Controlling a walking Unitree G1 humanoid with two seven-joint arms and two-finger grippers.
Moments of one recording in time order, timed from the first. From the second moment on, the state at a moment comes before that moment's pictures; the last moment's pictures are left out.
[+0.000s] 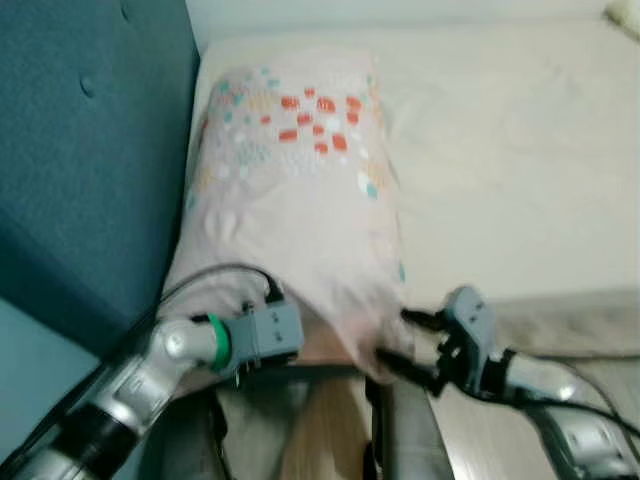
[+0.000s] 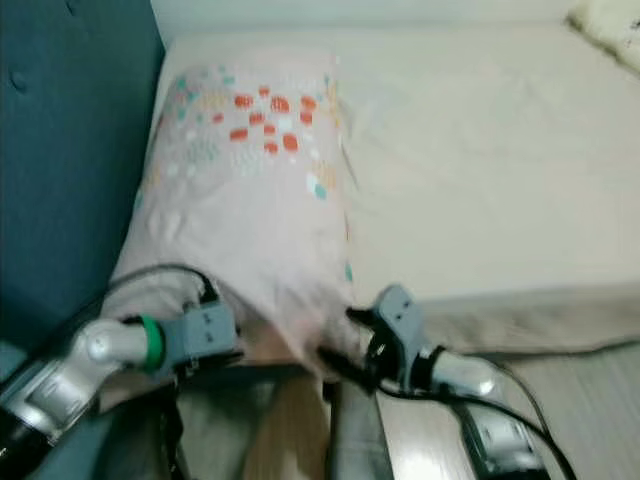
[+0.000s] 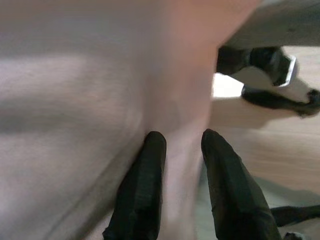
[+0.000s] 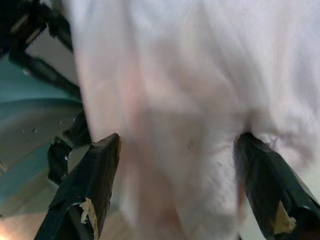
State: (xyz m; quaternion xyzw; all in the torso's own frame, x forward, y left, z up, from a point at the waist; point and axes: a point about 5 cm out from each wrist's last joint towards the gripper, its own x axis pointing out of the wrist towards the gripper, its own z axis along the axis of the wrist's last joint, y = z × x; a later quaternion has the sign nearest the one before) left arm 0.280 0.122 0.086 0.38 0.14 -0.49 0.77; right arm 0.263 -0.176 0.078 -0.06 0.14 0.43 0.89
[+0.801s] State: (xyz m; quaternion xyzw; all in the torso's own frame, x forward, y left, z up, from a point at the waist) left arm 0.352 0.052 0.150 0.41 -0.02 -0.38 0.83; right arm 0.380 -0.171 0.134 -0.10 0.04 0.12 0.99
